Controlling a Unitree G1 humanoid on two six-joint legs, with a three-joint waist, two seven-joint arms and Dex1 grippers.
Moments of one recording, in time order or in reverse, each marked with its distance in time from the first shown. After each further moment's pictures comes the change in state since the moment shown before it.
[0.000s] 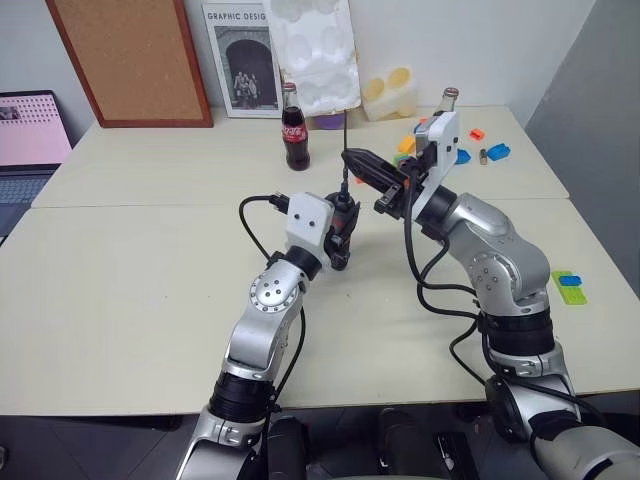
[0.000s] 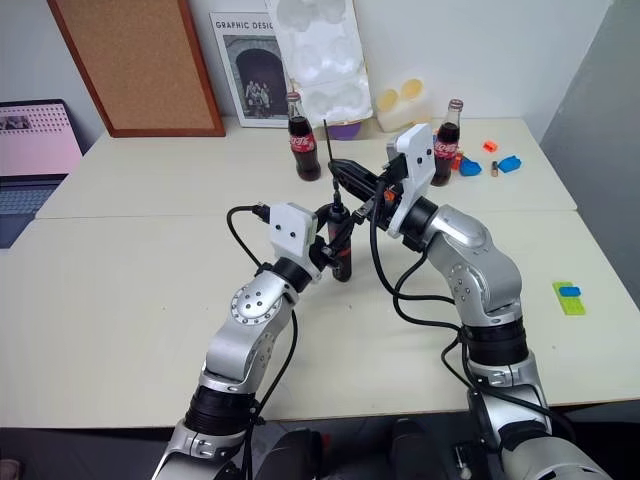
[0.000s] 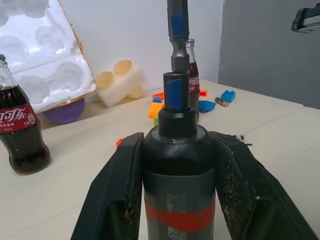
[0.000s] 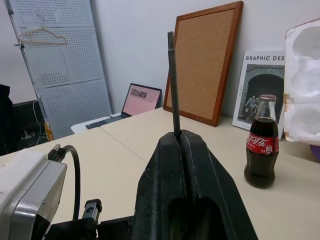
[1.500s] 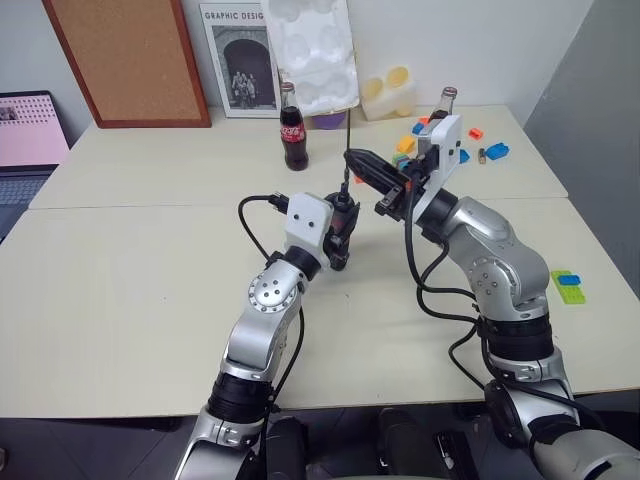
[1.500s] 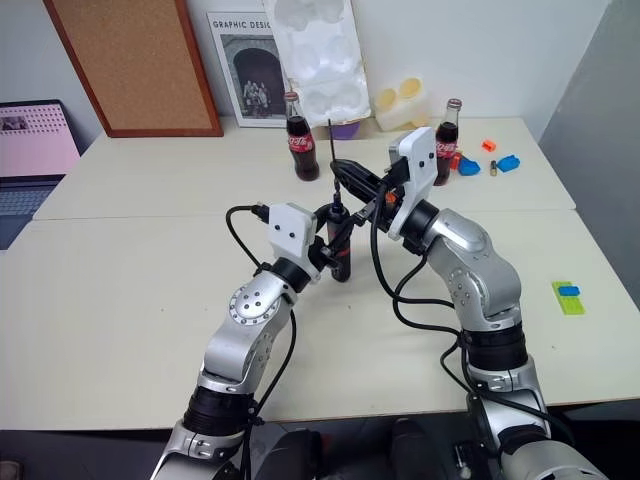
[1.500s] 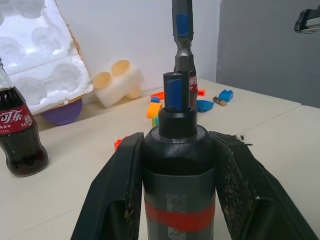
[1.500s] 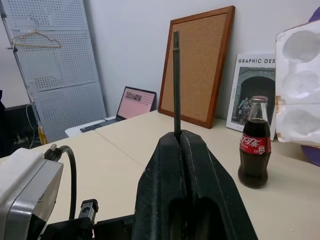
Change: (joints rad) left arm 0.004 0.007 0.000 -0.008 0.000 0.001 -0.008; right arm 0.022 0.009 -0.001 -0.016 -0.009 -0.022 -0.018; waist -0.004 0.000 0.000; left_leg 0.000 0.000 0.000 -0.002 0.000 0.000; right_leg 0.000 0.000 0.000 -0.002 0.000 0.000
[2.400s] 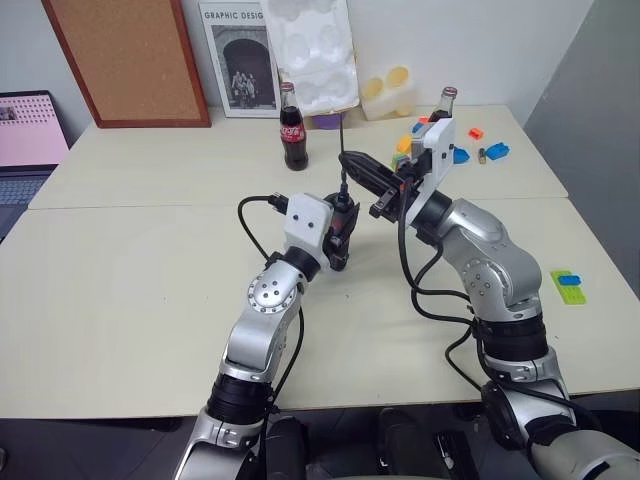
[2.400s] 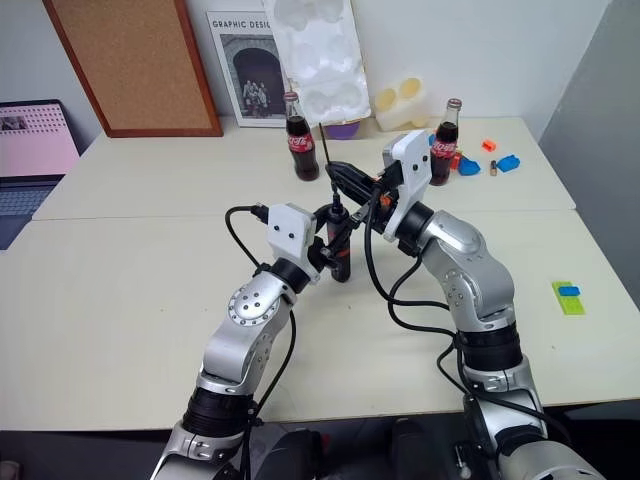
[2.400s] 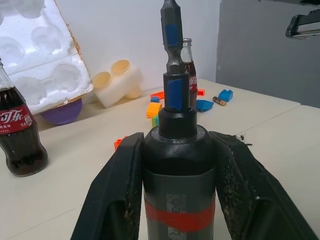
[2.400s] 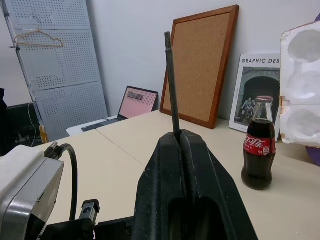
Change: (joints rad) left arm 0.004 0.001 0.000 -0.006 0.000 0.003 -0.003; right arm 0.002 0.017 0.018 0.014 -0.020 -0.024 0.011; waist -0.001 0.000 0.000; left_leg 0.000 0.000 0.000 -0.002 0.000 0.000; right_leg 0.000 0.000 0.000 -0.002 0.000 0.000
